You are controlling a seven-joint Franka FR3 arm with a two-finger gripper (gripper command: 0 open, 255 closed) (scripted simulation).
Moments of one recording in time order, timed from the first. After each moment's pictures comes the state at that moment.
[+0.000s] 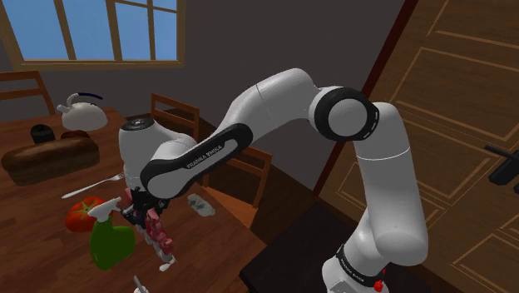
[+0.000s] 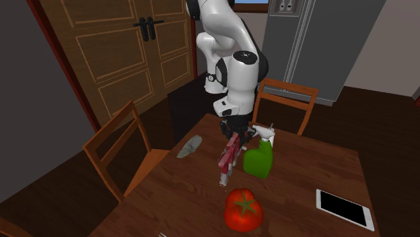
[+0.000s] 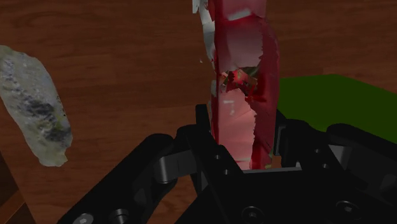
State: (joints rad) arm 0.28 0.64 0.43 -1.71 -0.31 2.26 0.79
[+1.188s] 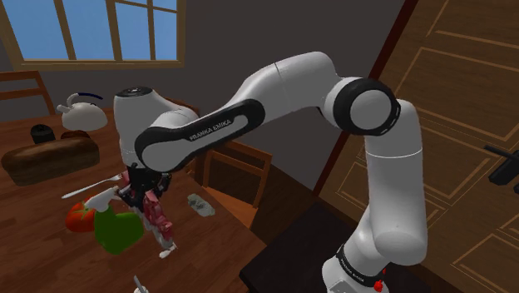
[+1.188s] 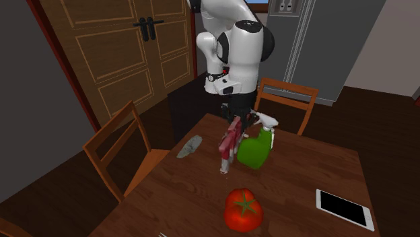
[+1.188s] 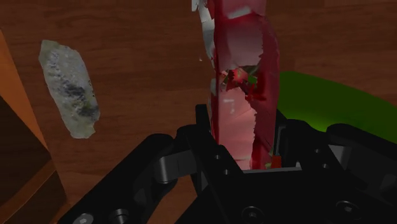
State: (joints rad) arm 0.26 0.53 0.47 -1.68 -0.25 2.12 0.75
